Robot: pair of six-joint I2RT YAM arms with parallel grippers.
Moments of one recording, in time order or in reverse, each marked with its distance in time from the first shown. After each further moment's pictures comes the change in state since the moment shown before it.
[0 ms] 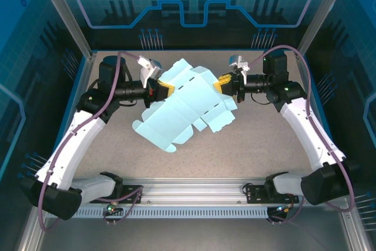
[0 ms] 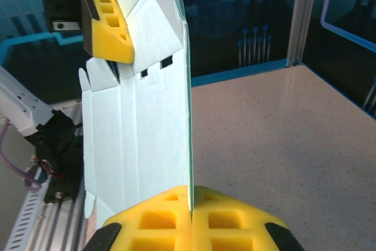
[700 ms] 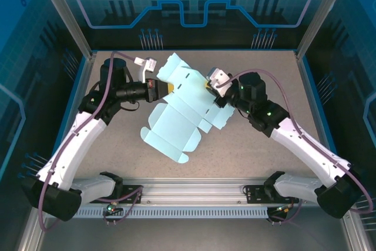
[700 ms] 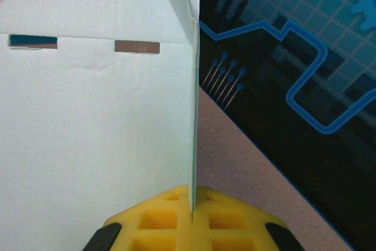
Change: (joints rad) left arm 0.003 -0.010 -0.055 0.071 -0.055 -0.533; right arm 0.384 -0.129 -0.213 0.296 0.962 -0.092
